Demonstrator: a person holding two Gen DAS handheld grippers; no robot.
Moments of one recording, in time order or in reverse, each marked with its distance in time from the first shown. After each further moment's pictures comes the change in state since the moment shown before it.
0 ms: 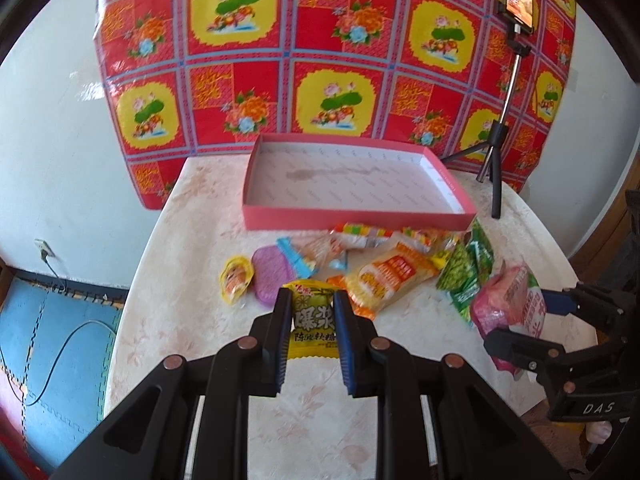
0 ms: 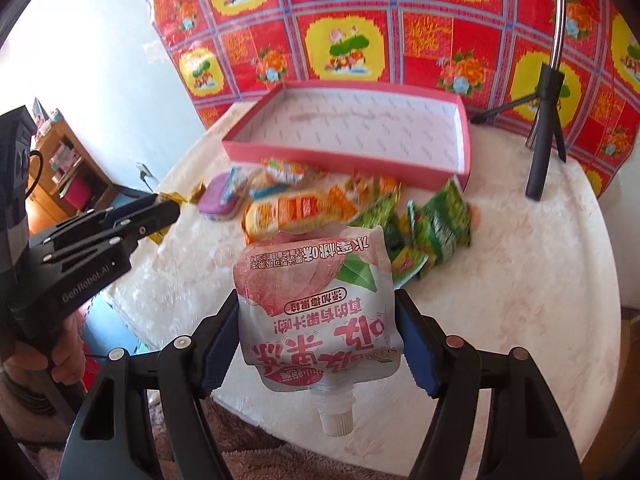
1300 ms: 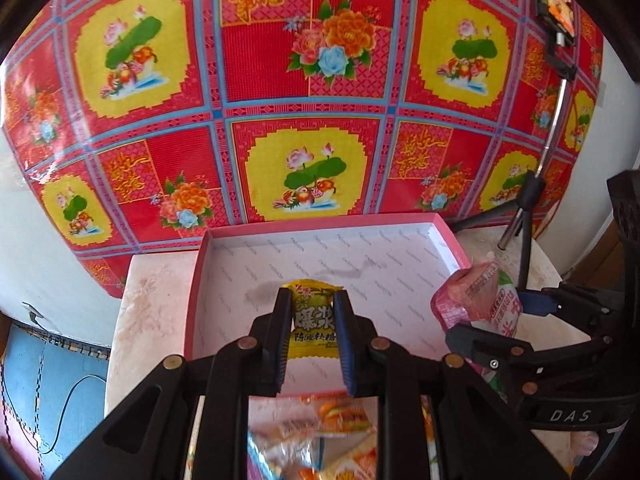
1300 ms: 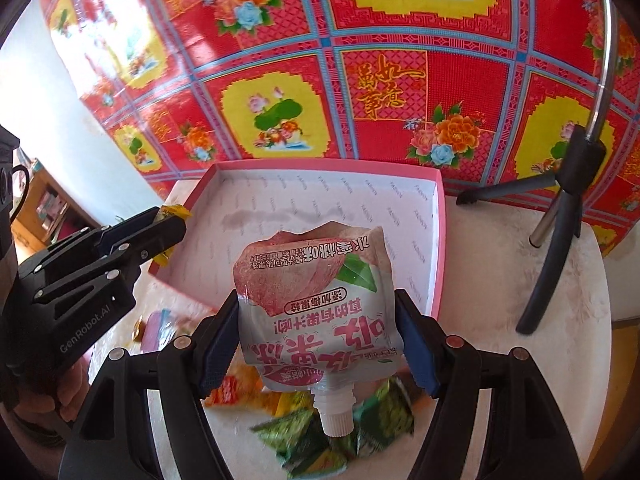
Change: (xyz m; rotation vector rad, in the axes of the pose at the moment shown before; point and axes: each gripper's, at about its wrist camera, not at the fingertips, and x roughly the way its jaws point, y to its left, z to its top) left arm 0.096 -0.031 0.130 0.076 -0.005 0.000; right arm 0.057 -0.075 0.133 0.099 -0.024 0.007
